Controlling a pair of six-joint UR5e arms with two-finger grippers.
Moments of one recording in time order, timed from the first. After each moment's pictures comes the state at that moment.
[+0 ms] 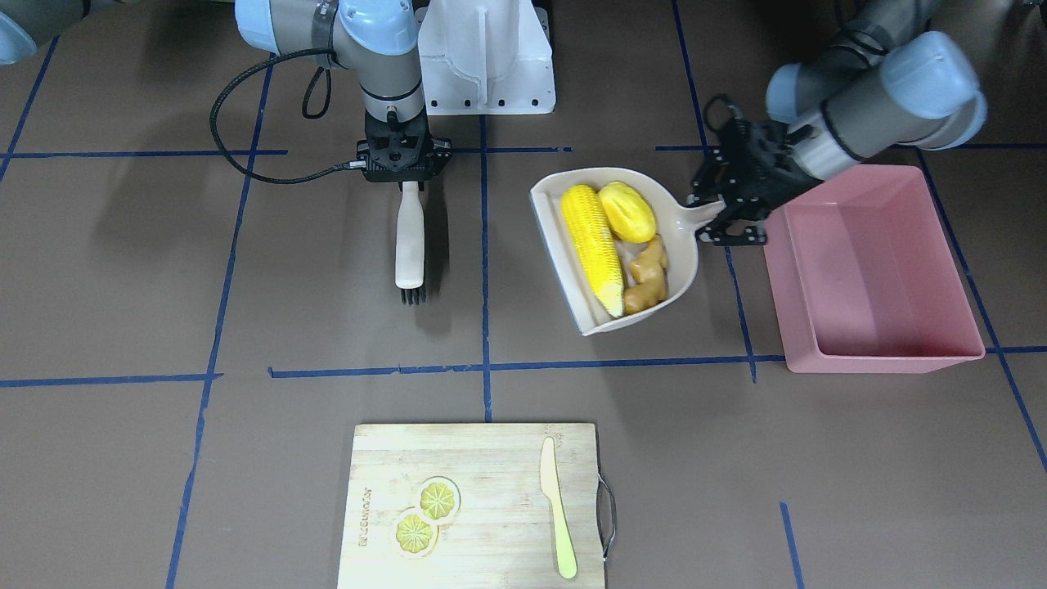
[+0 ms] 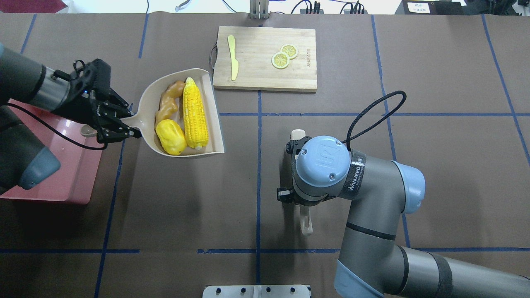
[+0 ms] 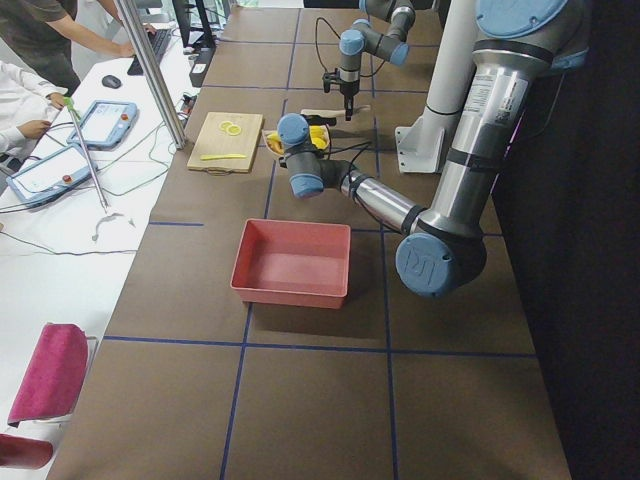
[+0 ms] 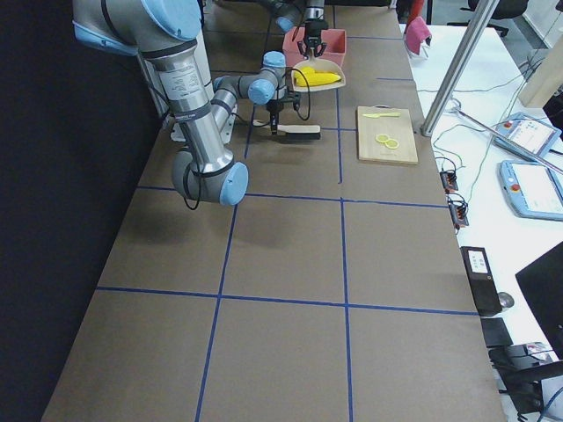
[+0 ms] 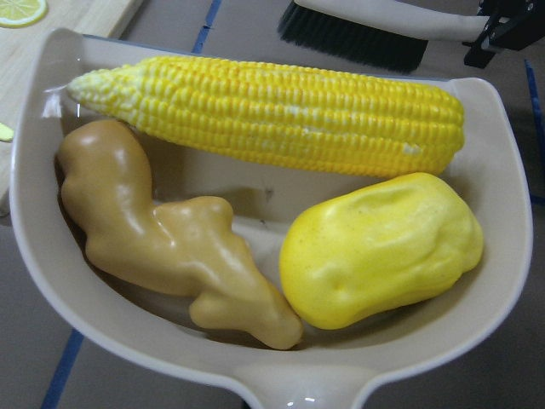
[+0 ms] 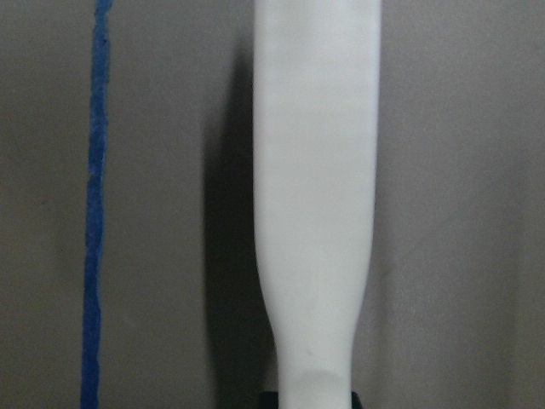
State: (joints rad) left arm -0.93 -1.82 -1.71 -2.37 -2.44 0.05; right arm 0.38 -1.02 1.87 -1.71 1.83 1.25
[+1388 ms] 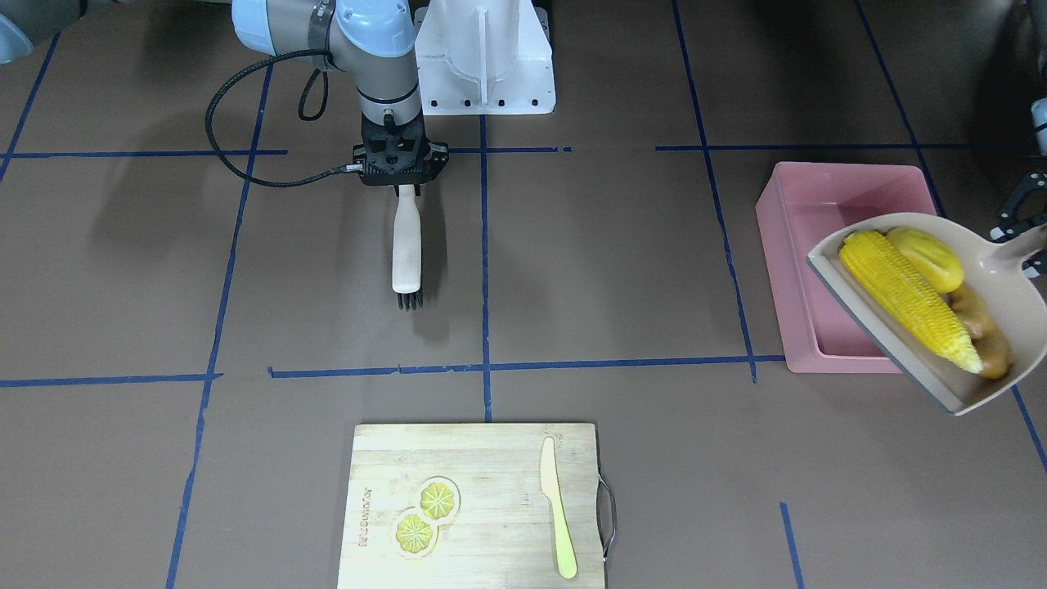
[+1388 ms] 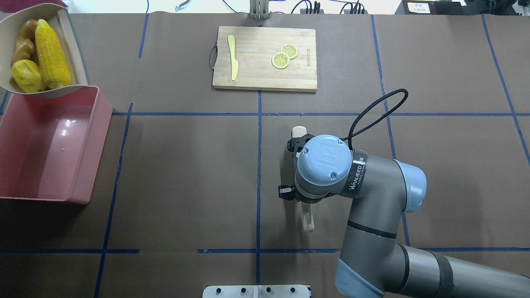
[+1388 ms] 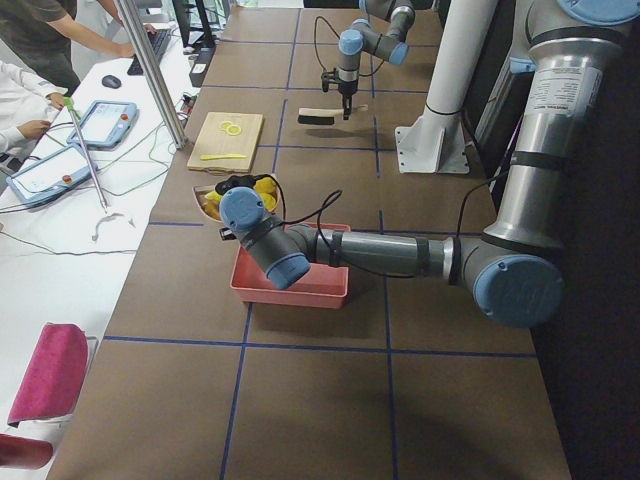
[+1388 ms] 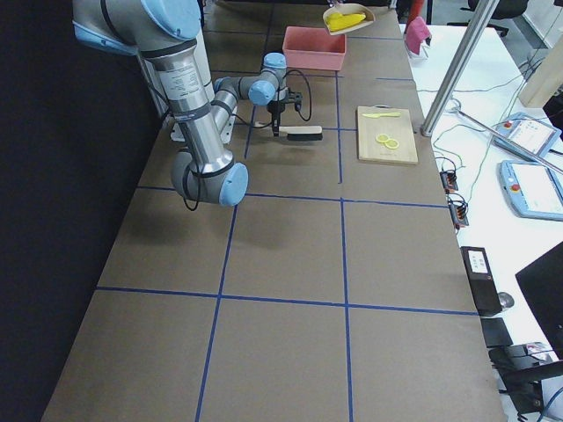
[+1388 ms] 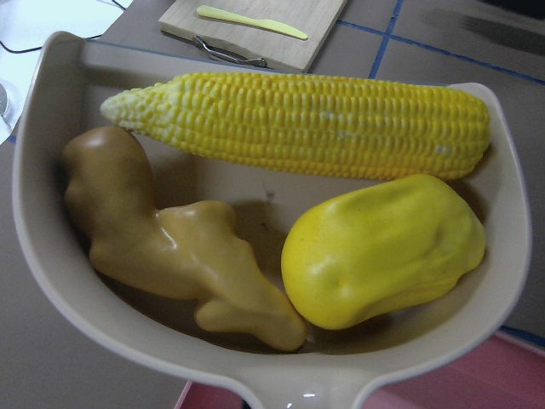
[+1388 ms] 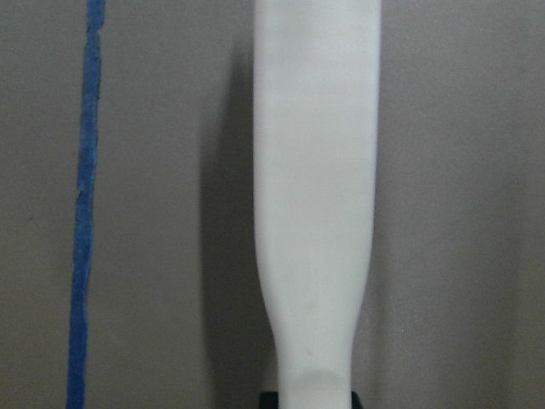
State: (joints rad) left arm -1.45 -1.72 -1.45 -2.38 -2.71 0.39; right arm 0.39 -1.03 1.87 -1.70 1.81 1.24
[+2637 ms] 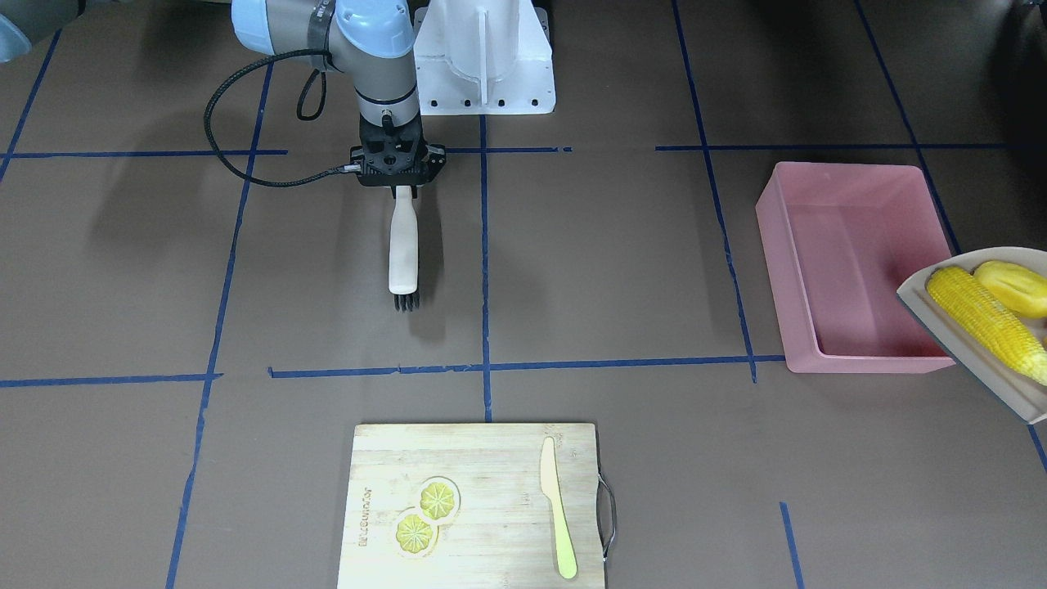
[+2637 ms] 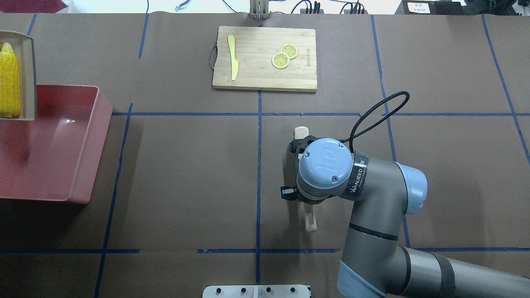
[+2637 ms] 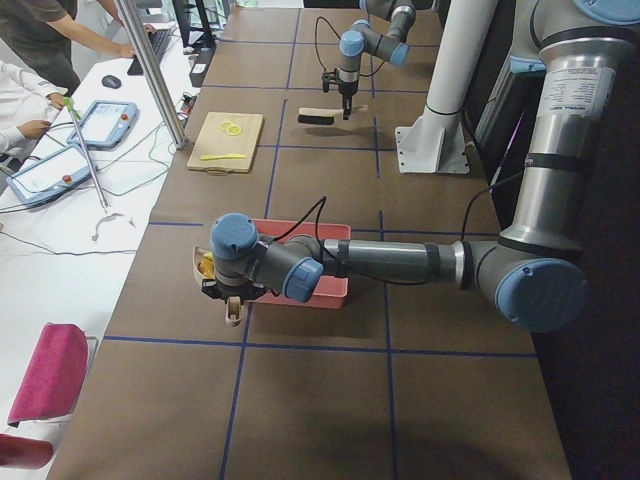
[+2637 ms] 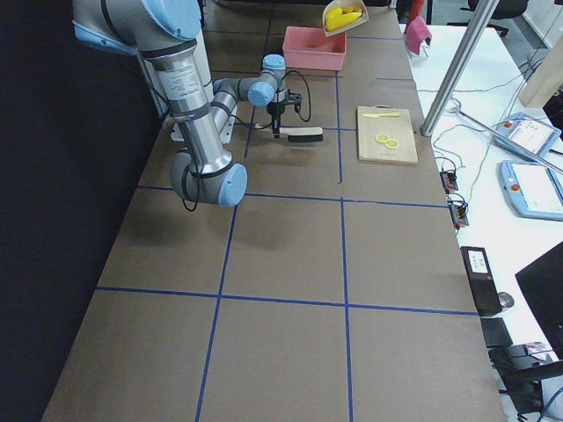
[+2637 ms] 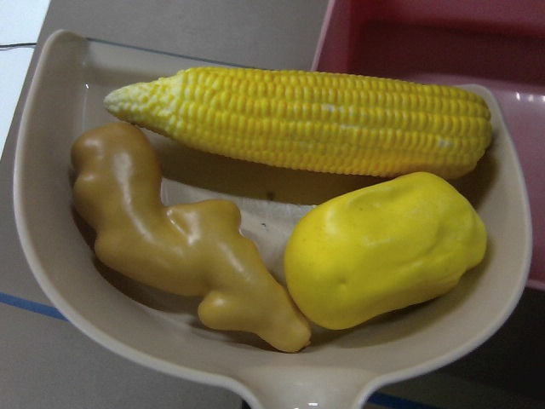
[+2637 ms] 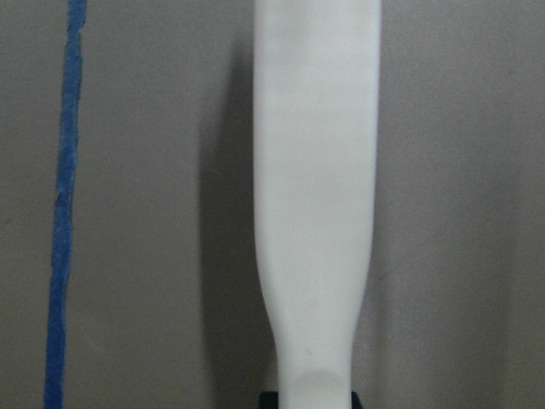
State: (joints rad) left arm -1.51 -1.69 -1.51 -1.90 -2.38 1.19; right arm 0.38 -1.04 1.87 -1.70 1.79 1.24
